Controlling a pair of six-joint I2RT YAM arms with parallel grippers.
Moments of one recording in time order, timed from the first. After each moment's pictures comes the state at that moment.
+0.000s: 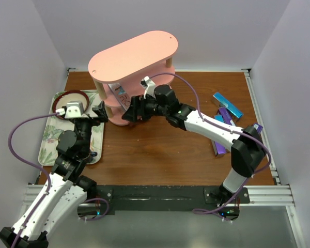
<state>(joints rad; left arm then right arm) -0.43 0.54 0.59 0.16 -0.46 -0.05 0.82 1.69 1.34 -0.01 -0.33 0.58</state>
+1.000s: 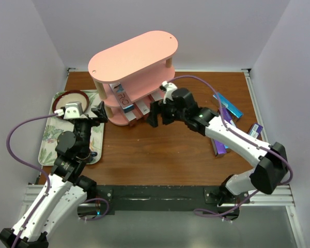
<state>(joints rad) -0.43 0.52 0.59 0.16 -0.45 -0.07 0.74 1.43 1.22 -0.34 -0.13 0.40</state>
